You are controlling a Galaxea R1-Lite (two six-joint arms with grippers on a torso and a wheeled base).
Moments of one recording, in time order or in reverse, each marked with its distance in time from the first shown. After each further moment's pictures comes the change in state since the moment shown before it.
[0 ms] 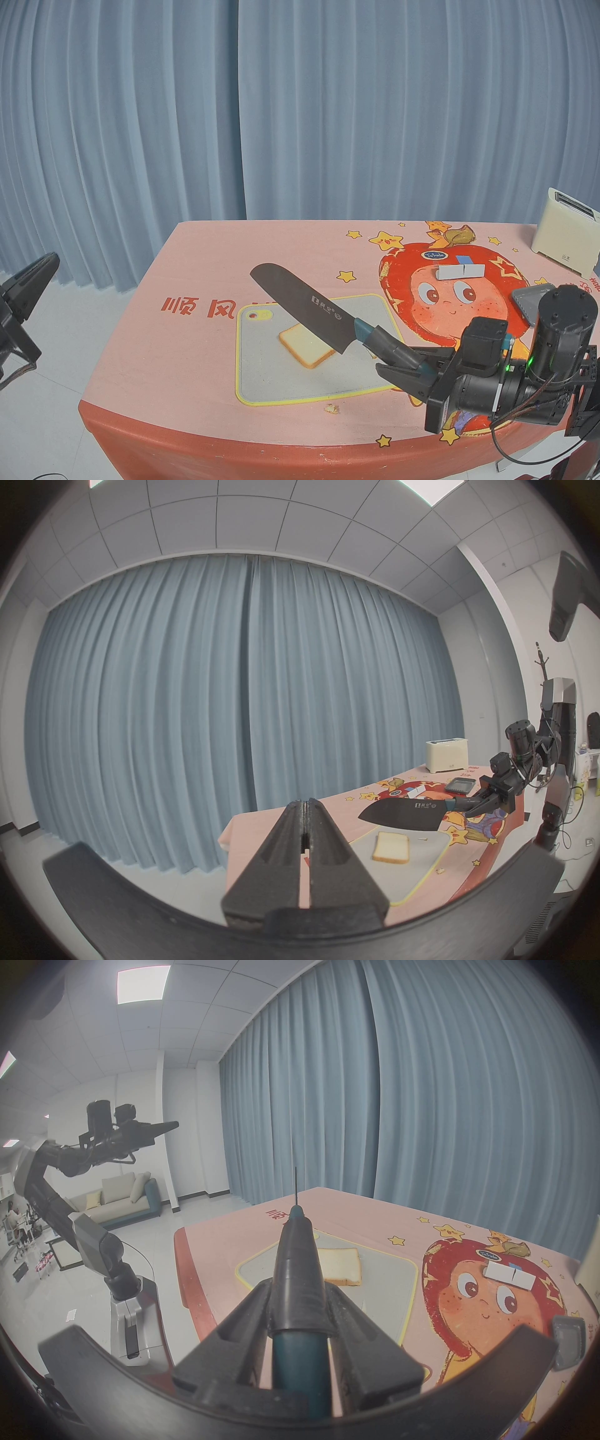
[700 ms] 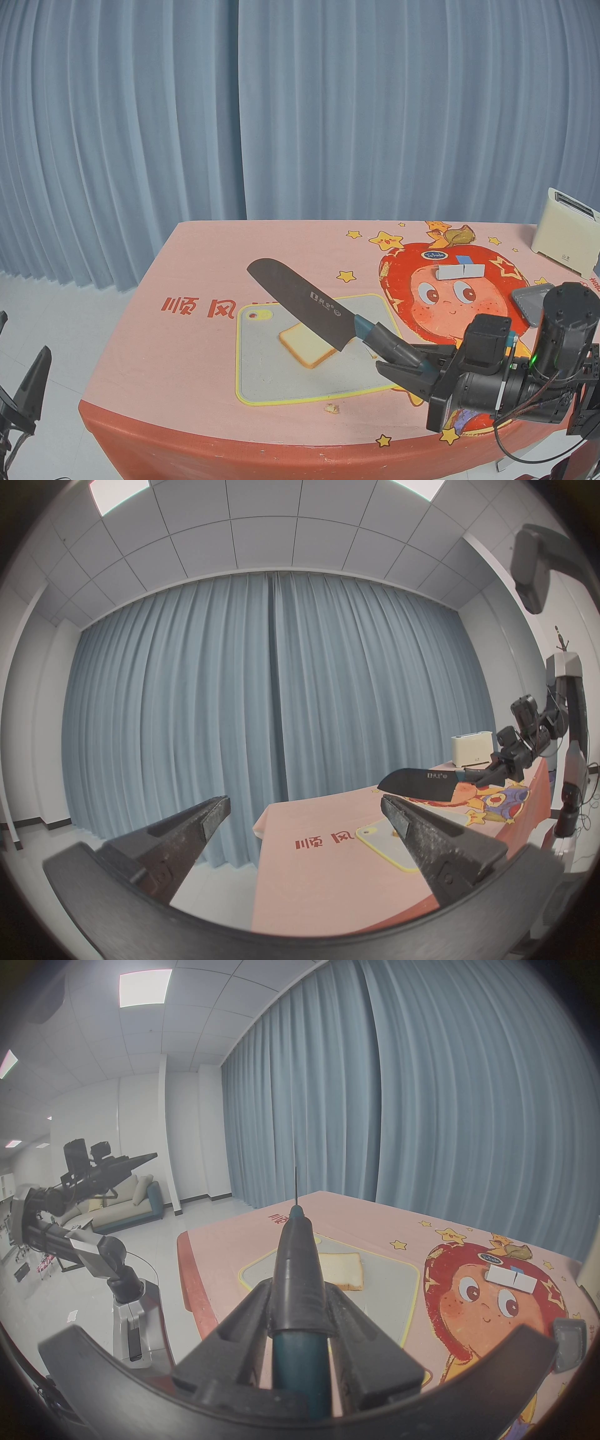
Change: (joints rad) left arm 0.082 -0.383 0.220 0.104 0.089 0.017; right arm -0.001 -0.008 -0.001 -0.010 0.014 -0.001
